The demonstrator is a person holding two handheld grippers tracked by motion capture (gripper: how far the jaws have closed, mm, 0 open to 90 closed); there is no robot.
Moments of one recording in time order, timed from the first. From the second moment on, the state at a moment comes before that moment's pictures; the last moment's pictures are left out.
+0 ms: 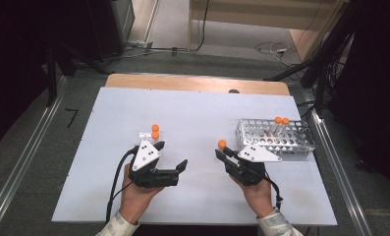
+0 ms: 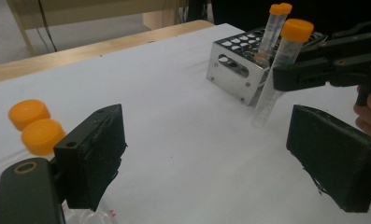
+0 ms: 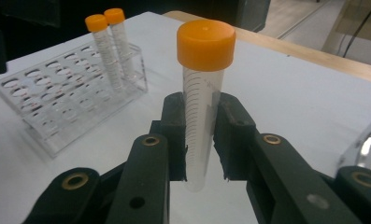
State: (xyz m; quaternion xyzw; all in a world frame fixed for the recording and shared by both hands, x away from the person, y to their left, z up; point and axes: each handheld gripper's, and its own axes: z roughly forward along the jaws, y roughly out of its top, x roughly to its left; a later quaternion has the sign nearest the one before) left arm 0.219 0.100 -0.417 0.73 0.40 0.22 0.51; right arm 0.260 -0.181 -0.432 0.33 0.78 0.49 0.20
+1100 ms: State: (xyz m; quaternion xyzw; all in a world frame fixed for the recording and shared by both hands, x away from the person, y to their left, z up) left arm 0.238 0.049 -0.420 0.76 0.35 0.19 0.51; right arm 0.248 -0.145 -0.451 0.29 0.81 0.49 0.16
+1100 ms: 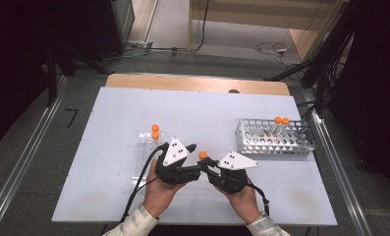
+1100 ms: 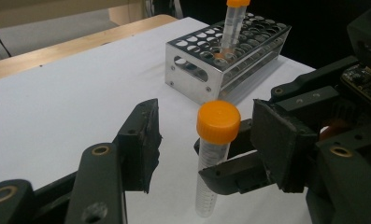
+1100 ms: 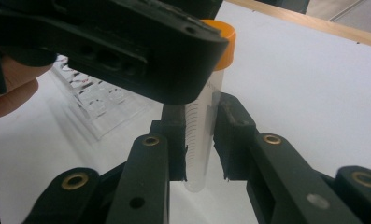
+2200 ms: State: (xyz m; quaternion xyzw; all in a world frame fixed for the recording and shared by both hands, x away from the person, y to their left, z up) left arm 0.239 0.050 -0.413 0.77 0.33 0.18 0.52; right arm 0.250 -0.149 -0.449 0.29 0.80 0.50 0.13
